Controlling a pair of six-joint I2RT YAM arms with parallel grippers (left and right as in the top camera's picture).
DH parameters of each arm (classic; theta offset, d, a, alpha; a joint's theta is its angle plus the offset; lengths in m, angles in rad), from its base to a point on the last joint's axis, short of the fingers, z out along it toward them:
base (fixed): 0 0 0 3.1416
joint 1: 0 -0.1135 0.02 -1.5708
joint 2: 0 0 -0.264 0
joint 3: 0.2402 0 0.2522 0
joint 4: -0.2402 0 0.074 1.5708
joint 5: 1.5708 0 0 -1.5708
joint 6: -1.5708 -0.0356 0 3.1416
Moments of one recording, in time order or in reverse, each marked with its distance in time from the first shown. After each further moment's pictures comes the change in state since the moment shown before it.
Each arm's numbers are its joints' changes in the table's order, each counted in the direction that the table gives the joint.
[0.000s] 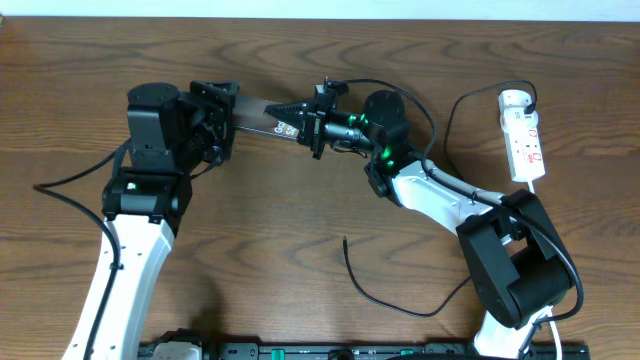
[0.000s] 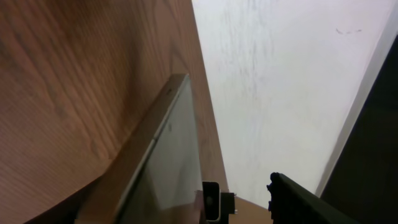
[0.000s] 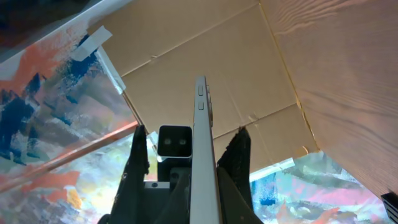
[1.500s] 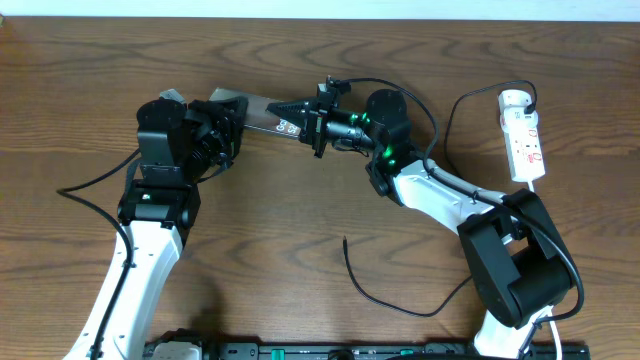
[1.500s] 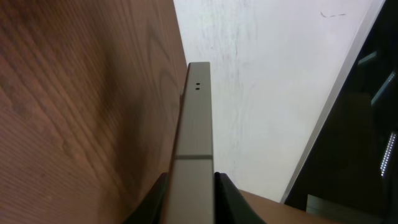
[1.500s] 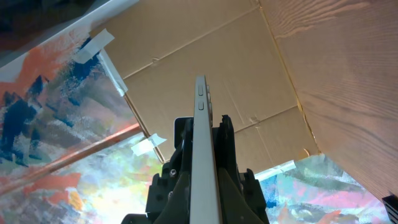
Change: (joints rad) left arm 0.000 -0.001 -0.154 0.266 0.063 0.049; right arm 0.008 0.000 0.000 0.000 0.003 0.000
